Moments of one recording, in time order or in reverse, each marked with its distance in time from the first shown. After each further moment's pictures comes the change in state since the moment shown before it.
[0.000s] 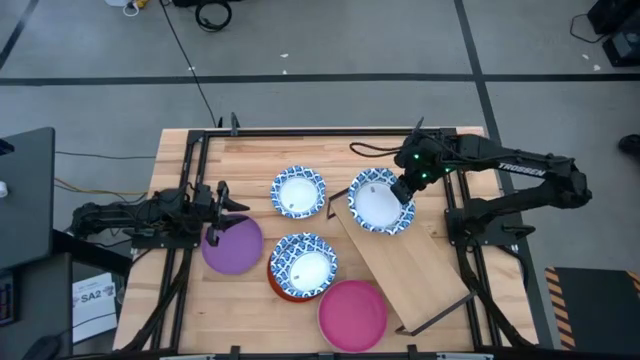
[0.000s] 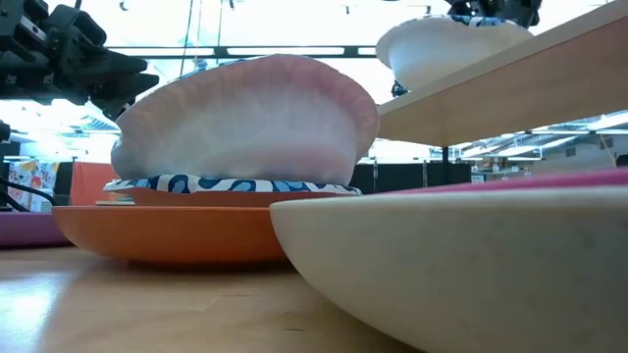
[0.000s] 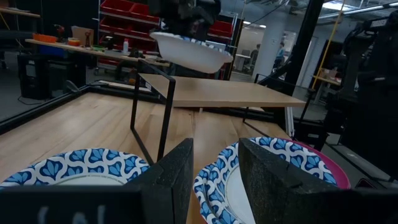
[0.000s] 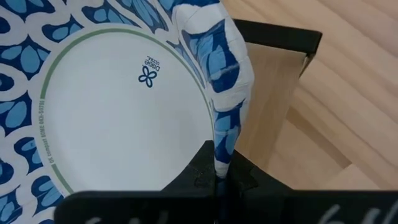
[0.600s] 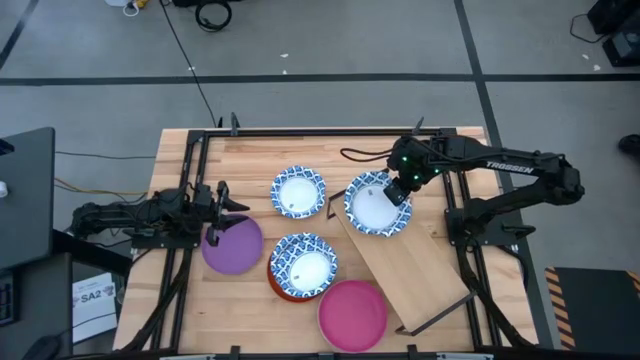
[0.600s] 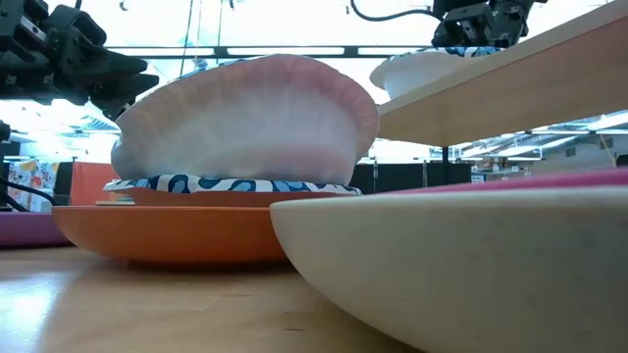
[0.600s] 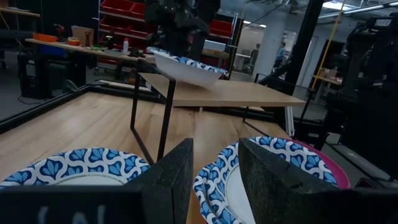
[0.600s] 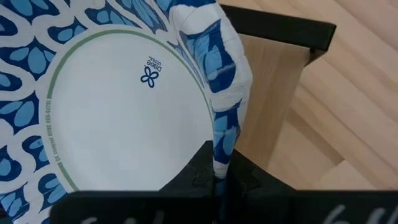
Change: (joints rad) left arm 0.000 0.000 0.000 -0.002 0.000 0.000; right arm 0.000 0.082 0.000 0.003 0.018 -0.014
